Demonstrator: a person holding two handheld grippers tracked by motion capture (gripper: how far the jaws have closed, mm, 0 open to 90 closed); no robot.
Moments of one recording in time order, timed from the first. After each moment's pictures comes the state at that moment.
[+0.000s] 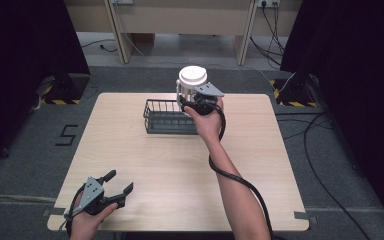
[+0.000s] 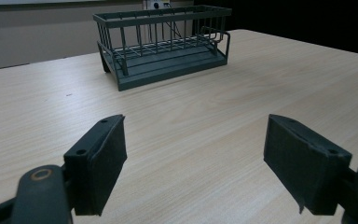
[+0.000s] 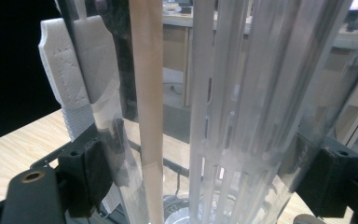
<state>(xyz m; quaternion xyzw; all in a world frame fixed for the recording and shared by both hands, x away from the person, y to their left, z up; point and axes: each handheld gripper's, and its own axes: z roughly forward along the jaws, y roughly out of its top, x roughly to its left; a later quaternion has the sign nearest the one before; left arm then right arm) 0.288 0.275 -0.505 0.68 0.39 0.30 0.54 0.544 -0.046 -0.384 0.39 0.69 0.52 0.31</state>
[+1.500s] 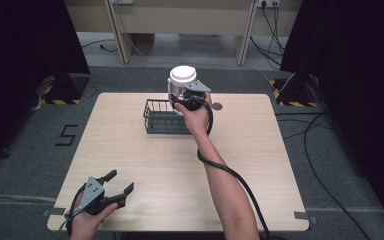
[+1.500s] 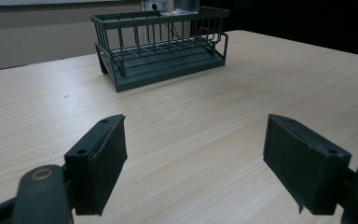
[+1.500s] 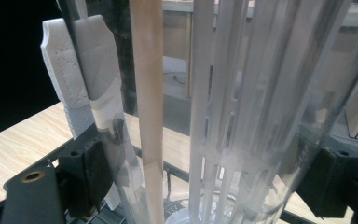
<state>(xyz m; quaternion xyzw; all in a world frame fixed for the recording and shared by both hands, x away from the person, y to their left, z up) 0.288 0.274 -0.505 0.69 0.38 0.30 0.54 0.577 -0.015 -0.404 0.40 0.70 0.51 0.30</state>
